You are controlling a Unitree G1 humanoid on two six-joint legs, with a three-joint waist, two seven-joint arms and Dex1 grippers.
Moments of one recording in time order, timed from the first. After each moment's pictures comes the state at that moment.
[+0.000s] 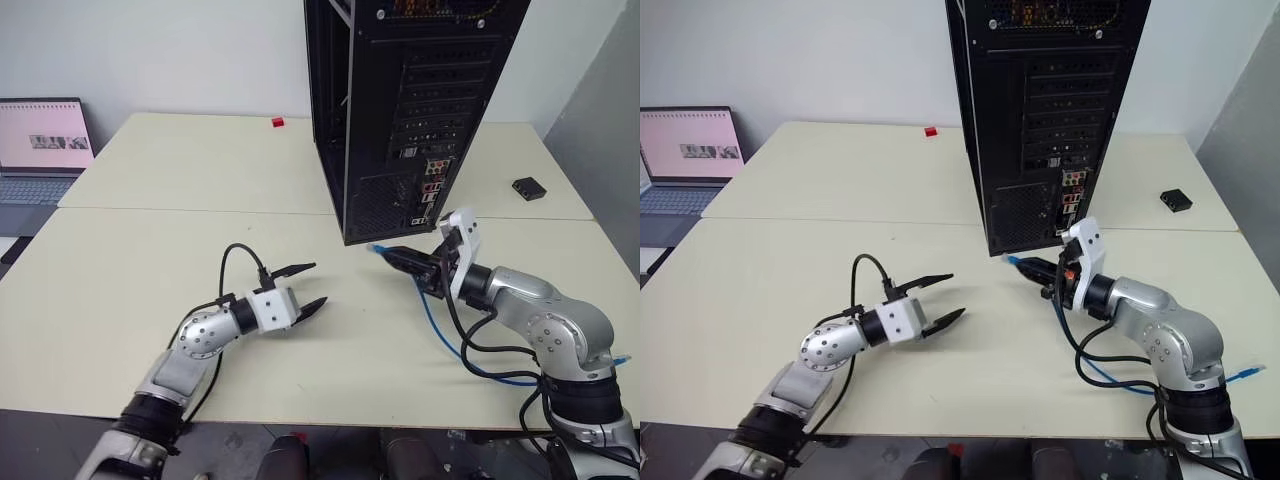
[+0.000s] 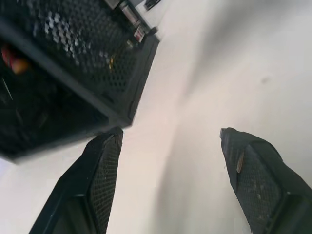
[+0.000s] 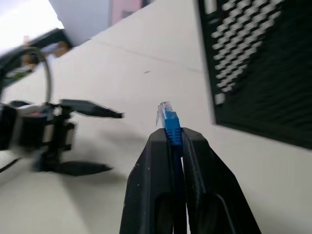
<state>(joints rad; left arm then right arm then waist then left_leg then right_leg) -0.24 0.52 -0.23 0.04 -0.06 -0.21 -0.65 -0.39 -0.44 -0.04 -0.37 0.57 0.82 0.45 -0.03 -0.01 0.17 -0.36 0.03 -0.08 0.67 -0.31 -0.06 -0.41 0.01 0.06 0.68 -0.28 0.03</state>
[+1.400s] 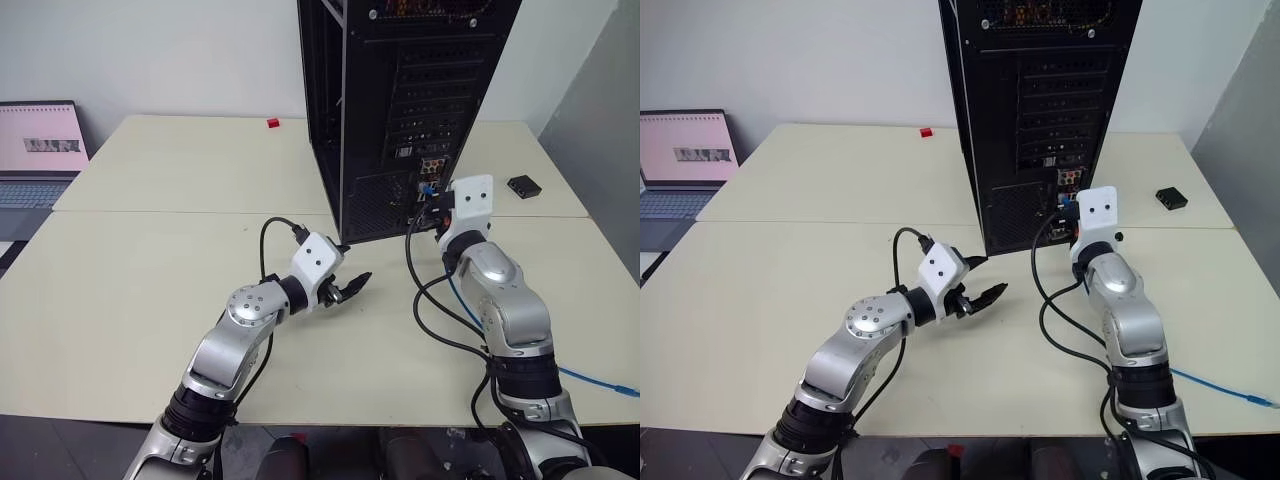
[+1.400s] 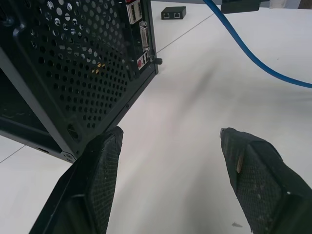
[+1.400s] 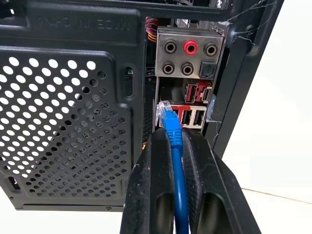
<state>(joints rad) -0.35 0.34 -0.25 -0.29 -0.15 0.49 -0.55 -0.51 -0.21 -0.01 -0.18 0.13 0.58 0.06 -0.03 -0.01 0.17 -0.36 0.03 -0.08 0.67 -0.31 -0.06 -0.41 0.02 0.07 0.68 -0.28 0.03</state>
